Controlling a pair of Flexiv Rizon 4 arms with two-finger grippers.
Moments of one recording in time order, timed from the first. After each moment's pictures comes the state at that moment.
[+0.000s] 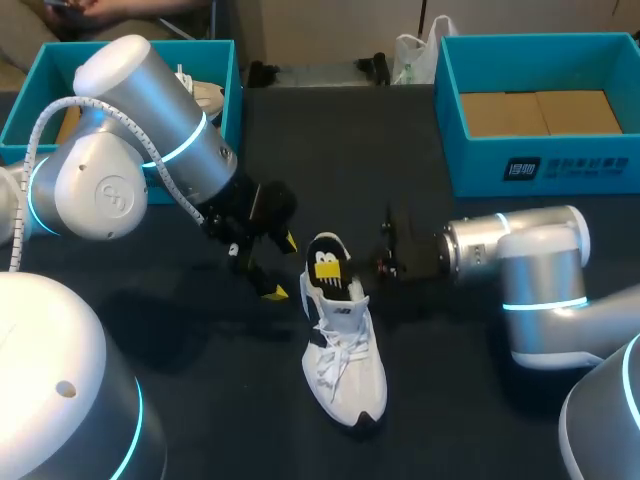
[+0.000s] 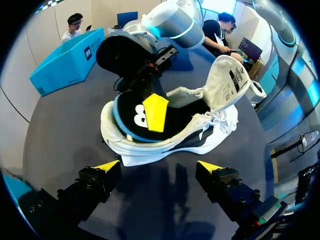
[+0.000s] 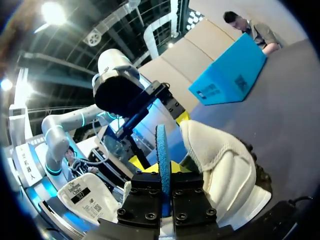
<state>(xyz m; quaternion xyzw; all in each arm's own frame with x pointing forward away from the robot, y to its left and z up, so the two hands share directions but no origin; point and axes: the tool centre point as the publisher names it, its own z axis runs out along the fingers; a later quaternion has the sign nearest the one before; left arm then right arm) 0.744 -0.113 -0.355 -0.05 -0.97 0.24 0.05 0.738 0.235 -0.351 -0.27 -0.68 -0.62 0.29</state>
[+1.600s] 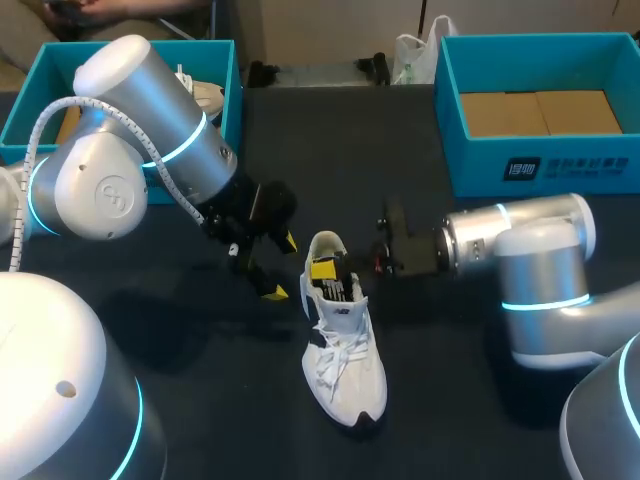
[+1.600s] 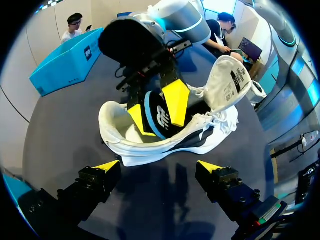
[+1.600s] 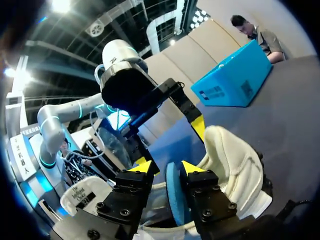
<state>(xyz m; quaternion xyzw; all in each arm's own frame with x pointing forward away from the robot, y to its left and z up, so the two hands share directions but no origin) 0.744 -0.113 -0.355 -0.05 -0.97 0.24 0.05 0.735 0.240 -0.329 -0.25 -0.71 -0.60 0.25</state>
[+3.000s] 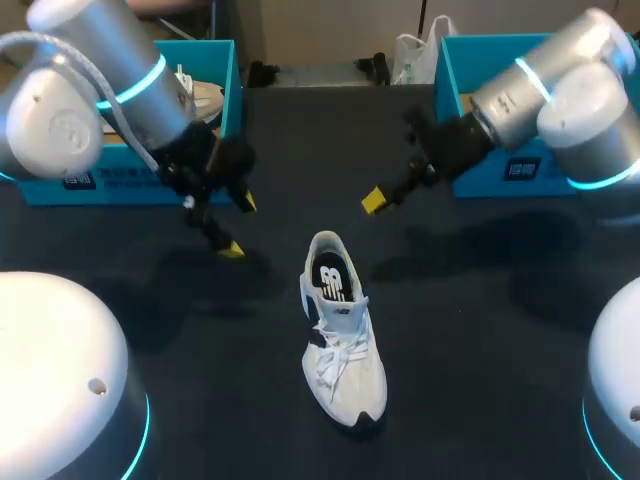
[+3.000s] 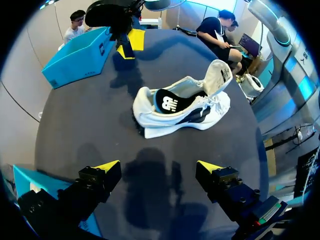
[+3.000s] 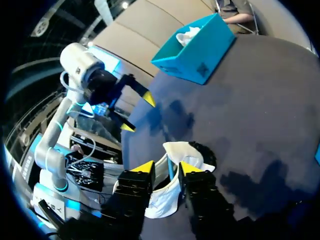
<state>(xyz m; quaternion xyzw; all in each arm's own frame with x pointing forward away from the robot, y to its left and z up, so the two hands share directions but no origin) 0.792 -0.043 -0.301 -0.05 -0.98 0.21 0.04 0.807 0.150 -0.278 -0.37 -0.81 -0.34 0.29</state>
